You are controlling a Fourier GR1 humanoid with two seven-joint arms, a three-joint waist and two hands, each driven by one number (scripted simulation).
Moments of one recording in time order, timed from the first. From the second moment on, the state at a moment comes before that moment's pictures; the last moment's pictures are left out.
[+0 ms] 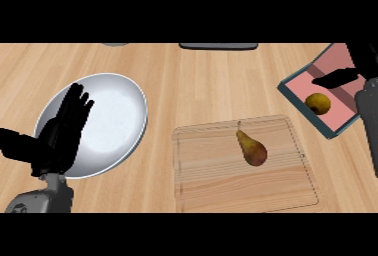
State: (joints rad) left arm -0.12 0.10 0.09 -1.67 0.11 0.07 0.23; right arm -0.78 -0.44 -0.24 -0.91 0.97 0.01 -0.14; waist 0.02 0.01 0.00
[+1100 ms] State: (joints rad) left arm -0.10 0.09 0.09 -1.66 0.09 0.07 0.21; right arm -0.87 -0.52 -0.72 -0.75 0.30 0.19 -0.25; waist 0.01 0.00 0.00
